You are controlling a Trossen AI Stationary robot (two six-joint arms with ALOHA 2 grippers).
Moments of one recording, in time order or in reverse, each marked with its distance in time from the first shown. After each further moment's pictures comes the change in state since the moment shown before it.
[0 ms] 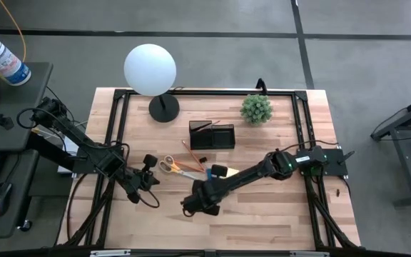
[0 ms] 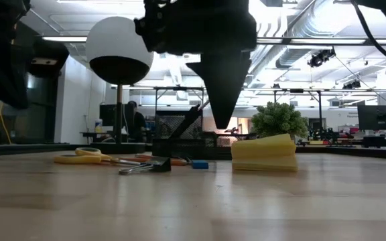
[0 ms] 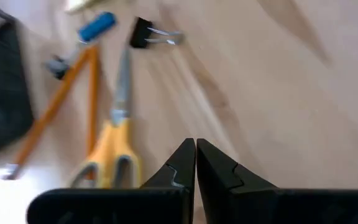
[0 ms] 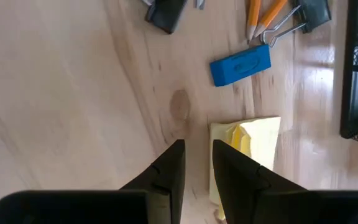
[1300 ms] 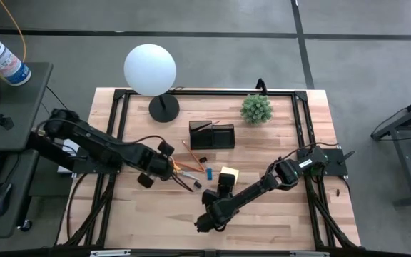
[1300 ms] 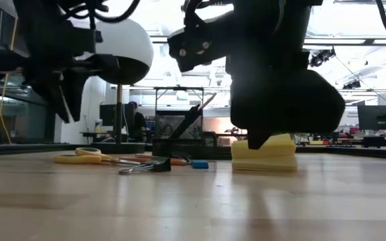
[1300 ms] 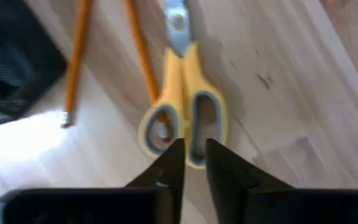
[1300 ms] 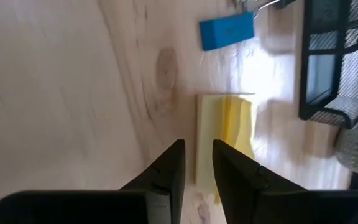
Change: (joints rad) left arm 0.341 0.378 0.388 -0.469 0.096 0.319; right arm 0.129 0.002 -0.185 0.001 0.257 0.123
